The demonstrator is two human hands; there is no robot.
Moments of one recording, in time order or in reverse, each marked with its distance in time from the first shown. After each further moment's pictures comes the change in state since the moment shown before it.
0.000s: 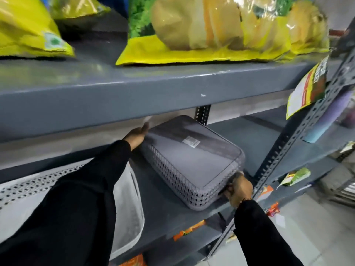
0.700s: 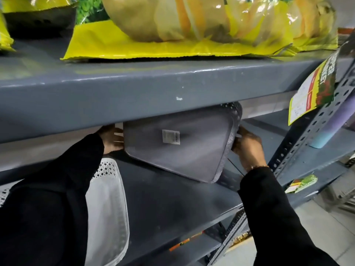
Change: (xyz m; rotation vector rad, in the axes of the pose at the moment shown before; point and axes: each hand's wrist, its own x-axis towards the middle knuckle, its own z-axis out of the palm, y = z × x) left_hand 0.031 -0.020 -0.042 -0.743 -0.107 -0.184; right_hand 0.019 -0.115 0.040 -0.241 -0.318 -0.493
